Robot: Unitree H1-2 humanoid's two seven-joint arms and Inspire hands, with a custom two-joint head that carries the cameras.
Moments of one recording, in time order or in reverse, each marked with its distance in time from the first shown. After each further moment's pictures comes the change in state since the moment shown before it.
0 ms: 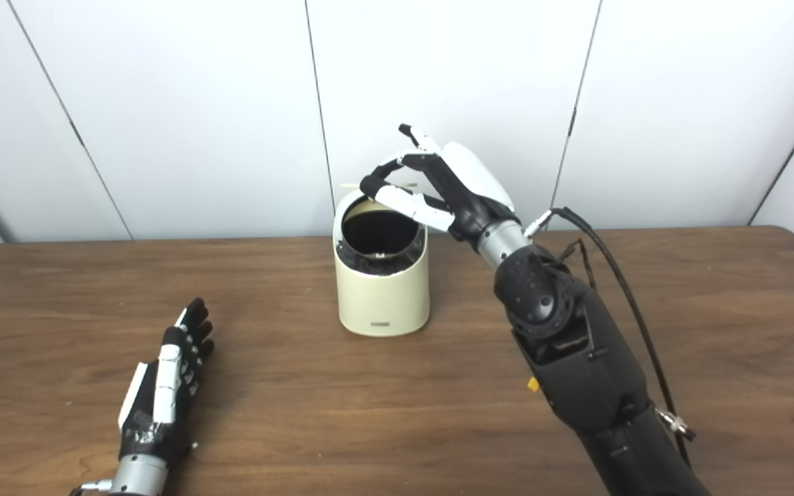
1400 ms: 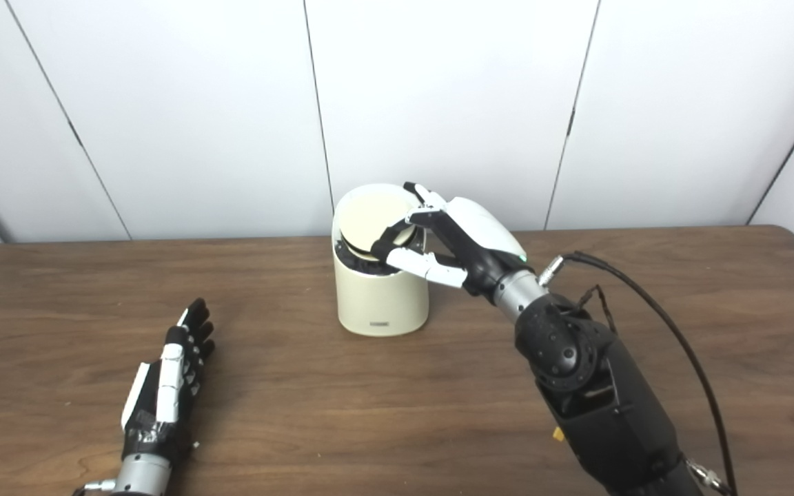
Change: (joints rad) left arm -0.002 -0.012 -0.002 -0.004 0.016 0.013 0.014; right arm 0.134 -0.039 0.038 -0.099 -0.052 -0.001 0.110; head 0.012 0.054
